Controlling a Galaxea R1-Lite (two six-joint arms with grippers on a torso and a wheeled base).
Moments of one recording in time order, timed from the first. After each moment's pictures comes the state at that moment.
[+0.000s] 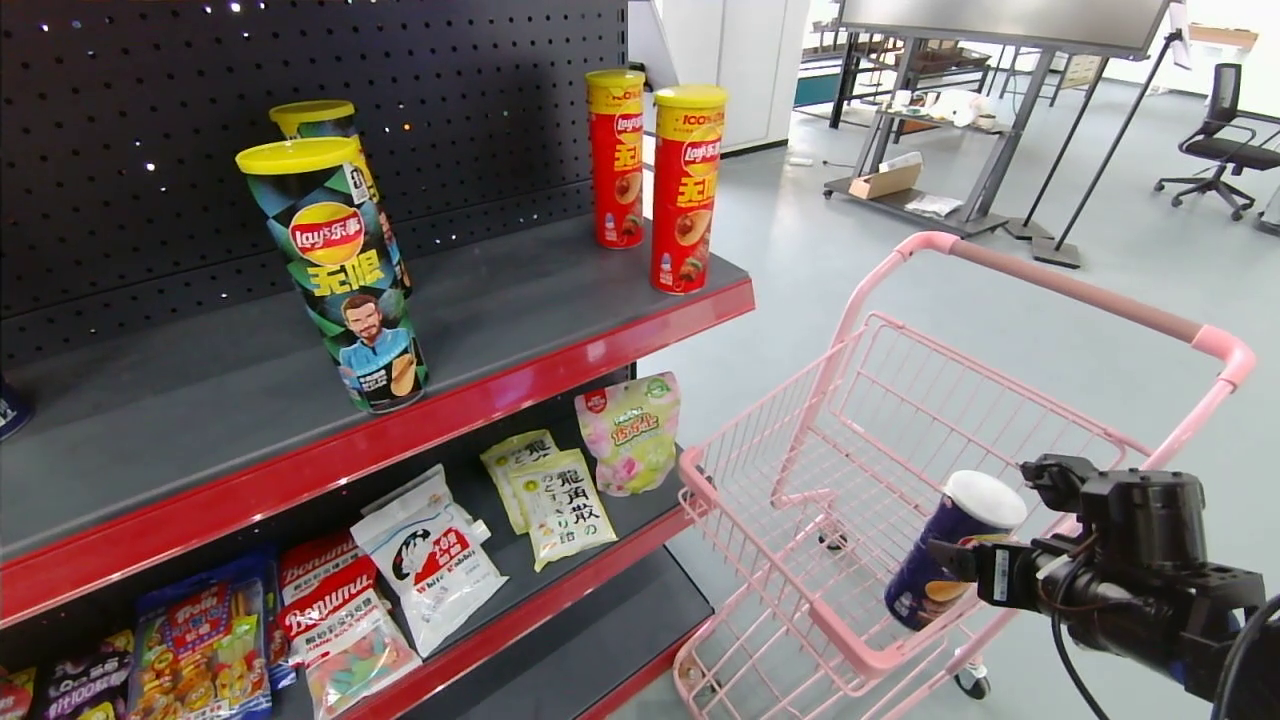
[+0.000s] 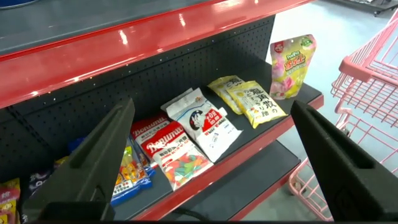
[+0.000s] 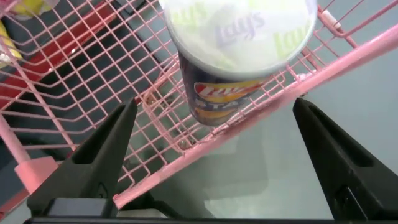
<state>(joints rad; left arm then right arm) 0.00 0.00 0.00 0.00 -0.01 0.04 0.11 1.88 -0.23 -1.01 -0.14 0.16</state>
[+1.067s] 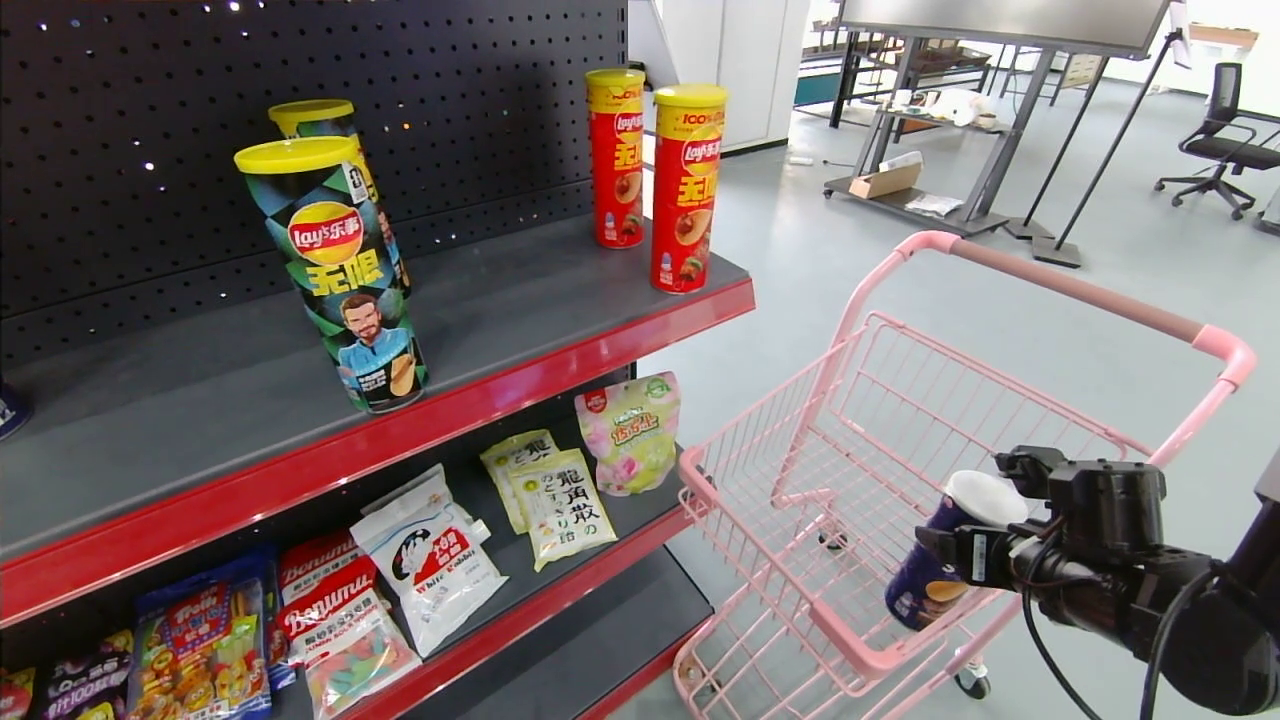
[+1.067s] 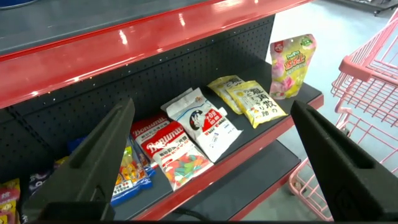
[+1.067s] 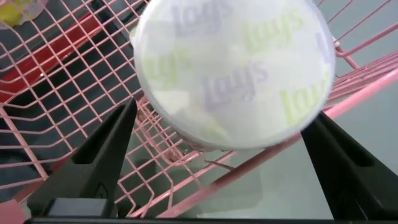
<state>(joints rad) 0.00 0.00 0.00 0.00 -0.01 0.04 0.07 2.02 -0.31 -1.08 -0.13 0.11</state>
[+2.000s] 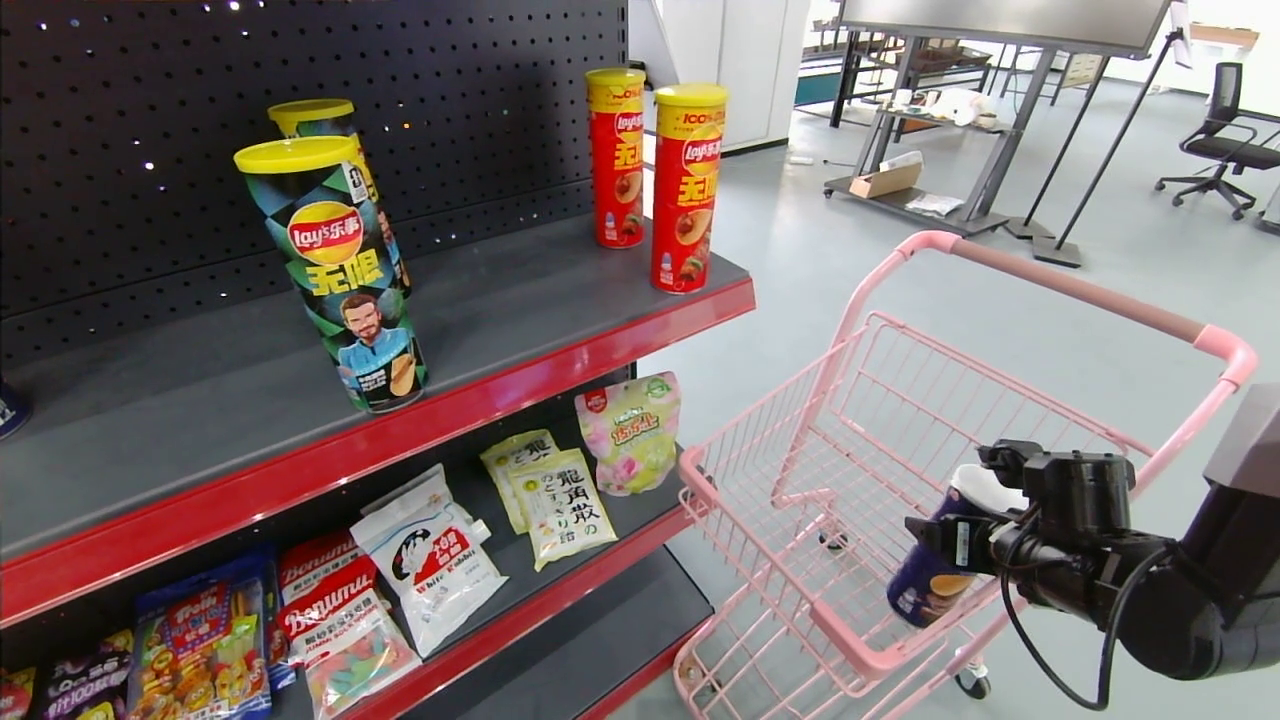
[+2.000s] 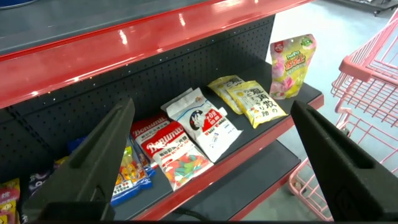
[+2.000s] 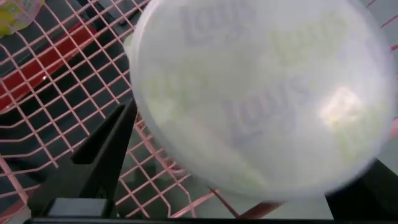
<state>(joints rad) 0.00 0.00 0.00 0.00 -0.01 0.04 0.05 2.11 -0.41 -1.07 -0.11 0.11</state>
